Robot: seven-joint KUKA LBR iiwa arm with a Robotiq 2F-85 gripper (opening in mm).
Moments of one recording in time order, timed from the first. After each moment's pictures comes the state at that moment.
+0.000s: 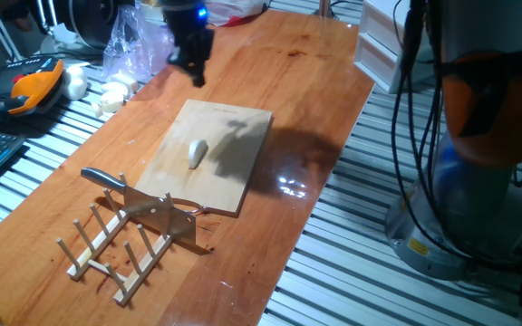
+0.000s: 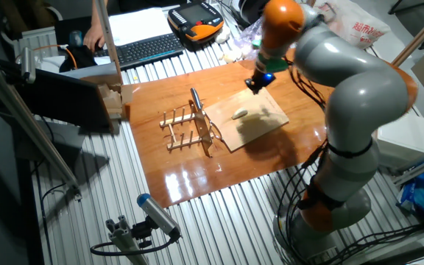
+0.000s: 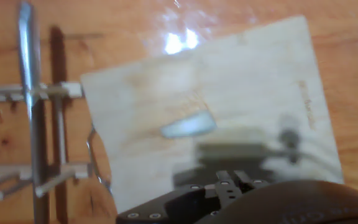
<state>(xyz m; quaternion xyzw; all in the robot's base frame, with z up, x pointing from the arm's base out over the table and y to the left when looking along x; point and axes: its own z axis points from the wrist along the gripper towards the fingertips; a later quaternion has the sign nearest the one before) 0.547 0.033 0.228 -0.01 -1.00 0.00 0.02</state>
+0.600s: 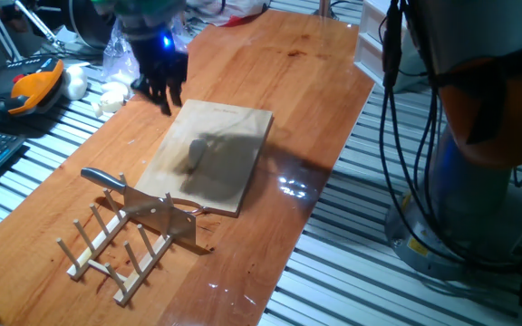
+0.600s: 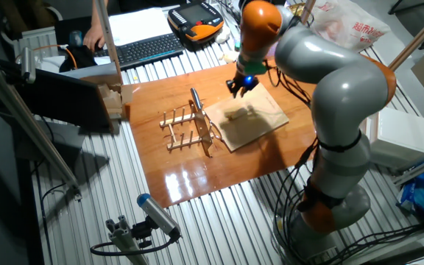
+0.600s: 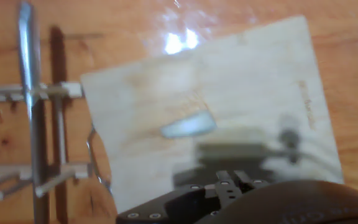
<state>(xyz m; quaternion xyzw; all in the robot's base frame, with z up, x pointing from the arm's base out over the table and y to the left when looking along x) 0.556 0.094 0.188 -0.06 -1.00 -0.04 0.03</state>
